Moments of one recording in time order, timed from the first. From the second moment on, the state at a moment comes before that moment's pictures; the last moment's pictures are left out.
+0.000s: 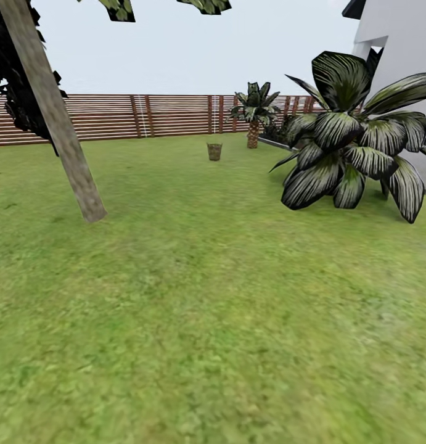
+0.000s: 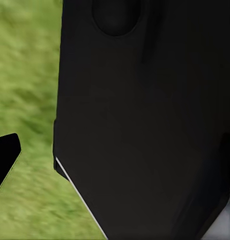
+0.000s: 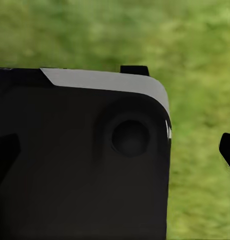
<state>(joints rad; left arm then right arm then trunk) -0.01 -0.01 0.17 -0.10 0.01 -0.01 0.00 -0.08 0.00 0.01 -0.09 0.01 -0.21 0.01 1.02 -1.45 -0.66</state>
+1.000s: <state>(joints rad) -0.01 -0.01 0.17 -0.10 0.01 -0.01 0.00 -0.08 0.00 0.01 -0.09 0.01 -0.21 0.00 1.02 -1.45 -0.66</state>
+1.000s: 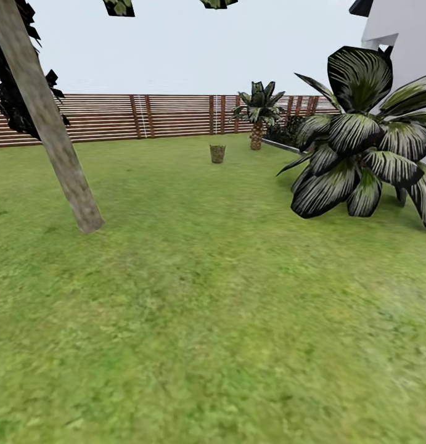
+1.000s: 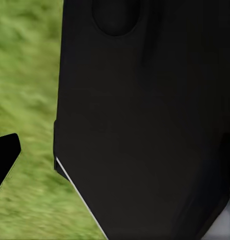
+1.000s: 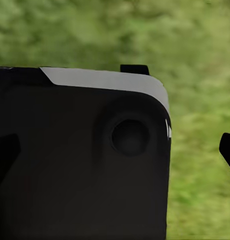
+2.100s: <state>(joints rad) -0.01 -0.01 0.17 -0.10 0.01 -0.01 0.00 -0.08 0.00 0.01 -0.09 0.01 -0.21 0.01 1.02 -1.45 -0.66</state>
